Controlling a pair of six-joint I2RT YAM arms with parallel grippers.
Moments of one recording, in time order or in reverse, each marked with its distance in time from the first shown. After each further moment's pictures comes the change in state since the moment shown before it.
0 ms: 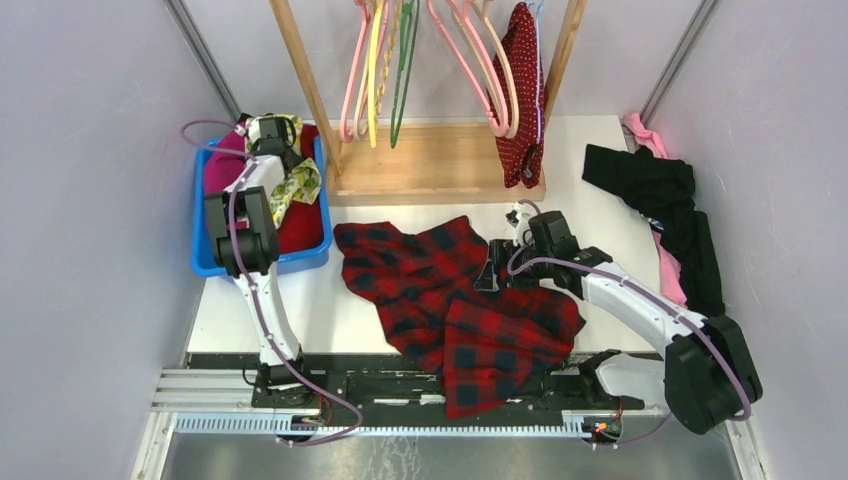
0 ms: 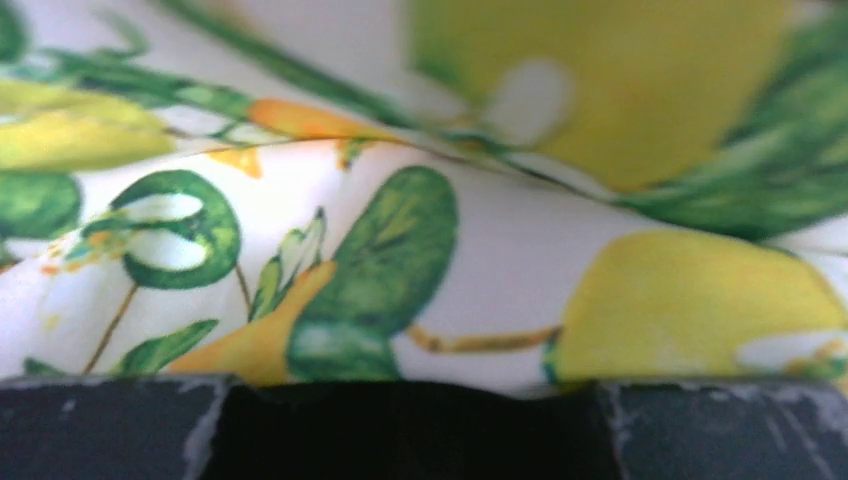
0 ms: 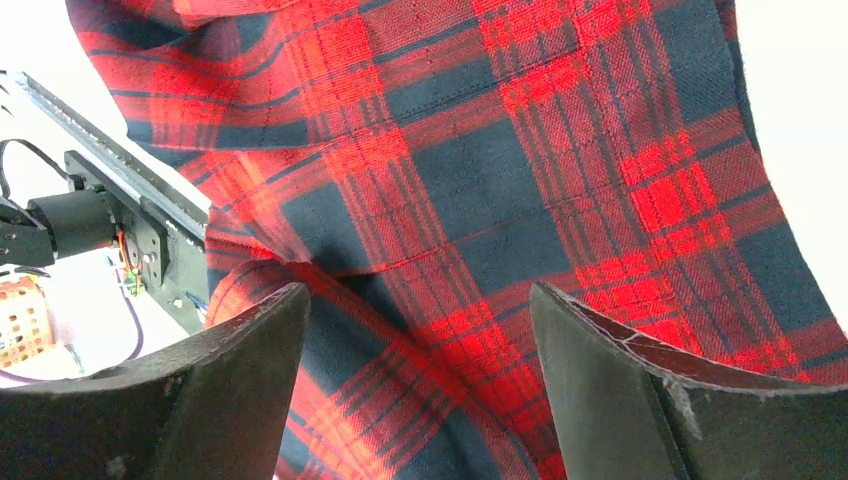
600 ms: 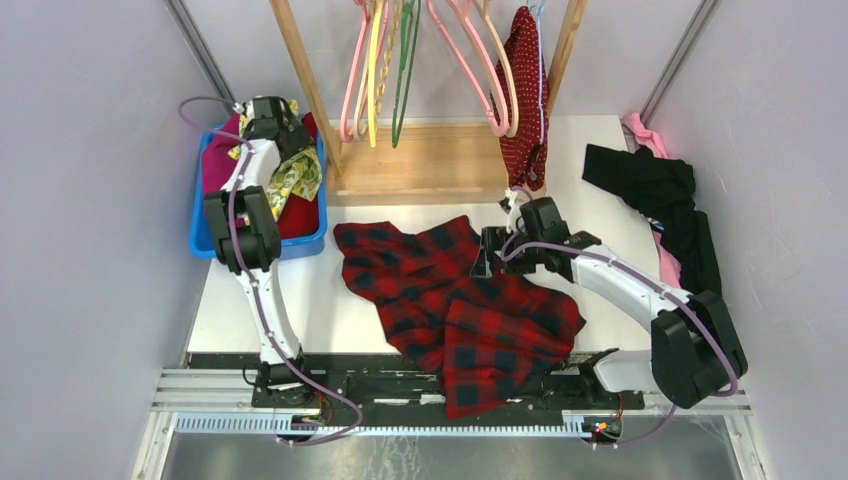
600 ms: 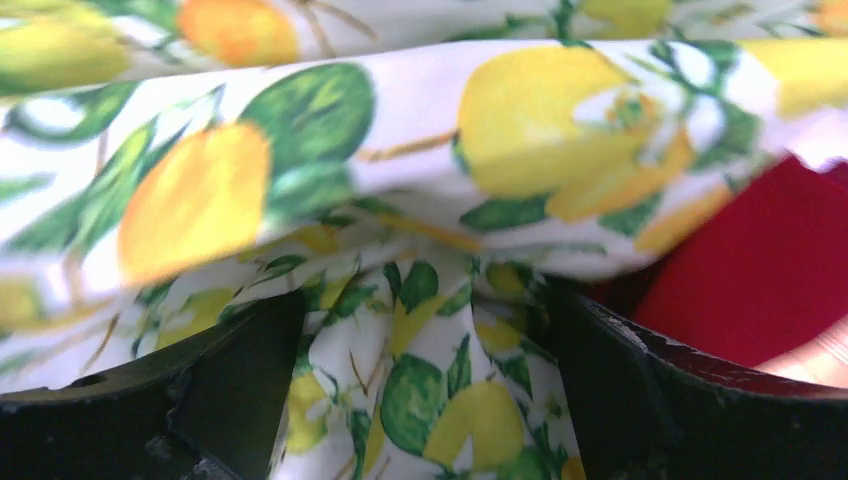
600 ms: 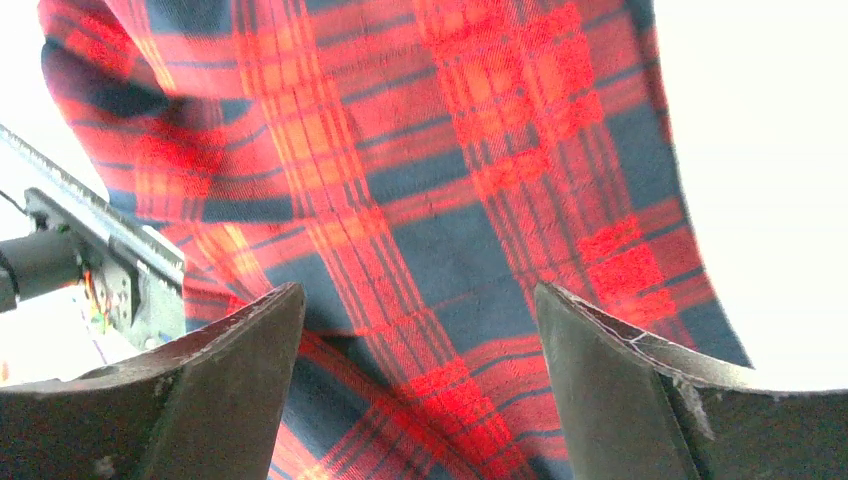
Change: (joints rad) left arm 0.000 0.117 0.303 -0.158 0.062 0.089; right arm 0.000 0.139 0.074 0.034 0.040 -0.042
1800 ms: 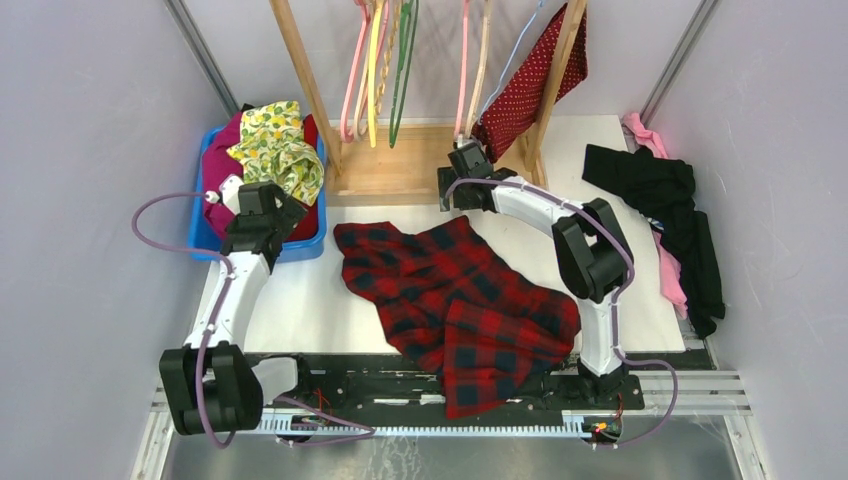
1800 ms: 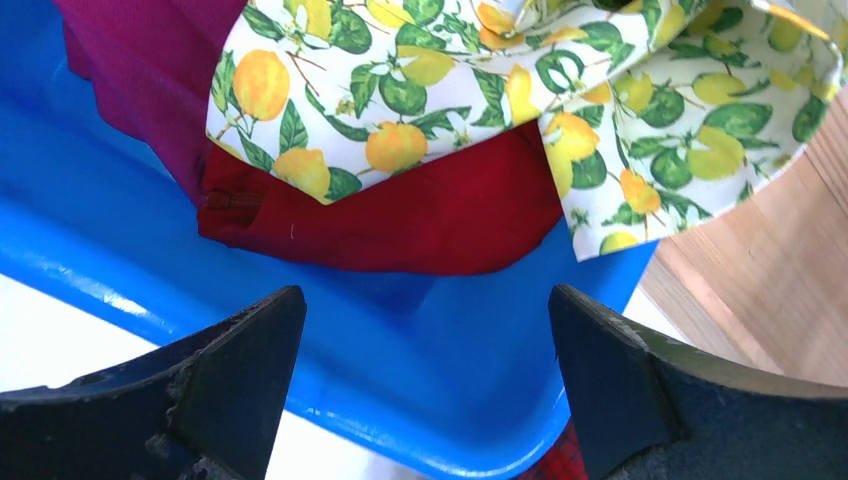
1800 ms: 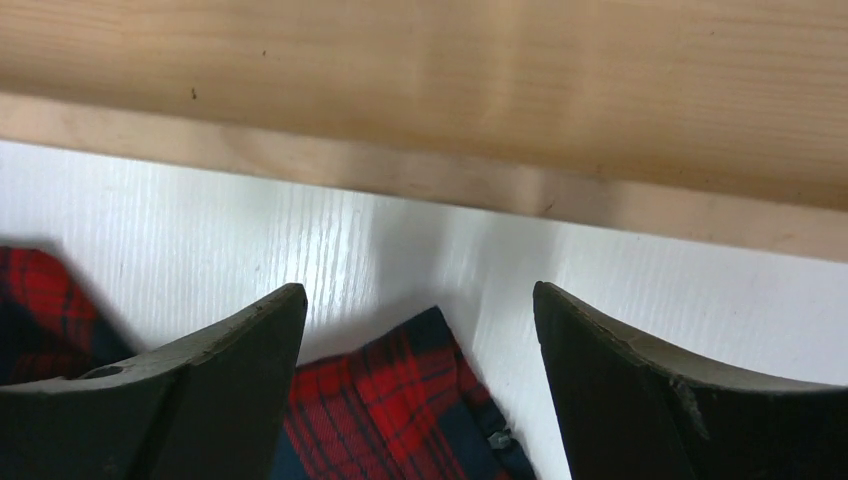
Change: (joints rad) left arm -0.044 -1.117 -1.086 0.028 -0.109 -0.190; right arm 0.103 0.705 0.772 -0.033 0.595 -0.045
